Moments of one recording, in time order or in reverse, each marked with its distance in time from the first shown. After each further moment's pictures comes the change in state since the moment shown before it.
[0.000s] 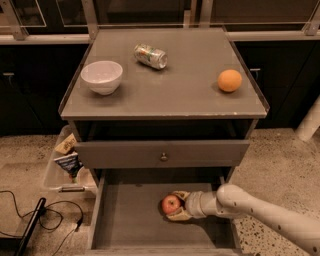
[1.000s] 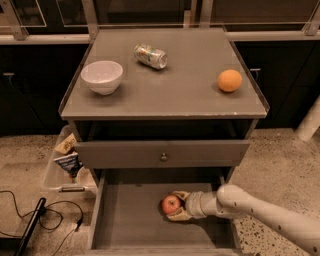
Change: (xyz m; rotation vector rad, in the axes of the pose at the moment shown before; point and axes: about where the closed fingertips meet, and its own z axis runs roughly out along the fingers) arm 0.000 0.000 0.001 -0.001 -0.001 0.000
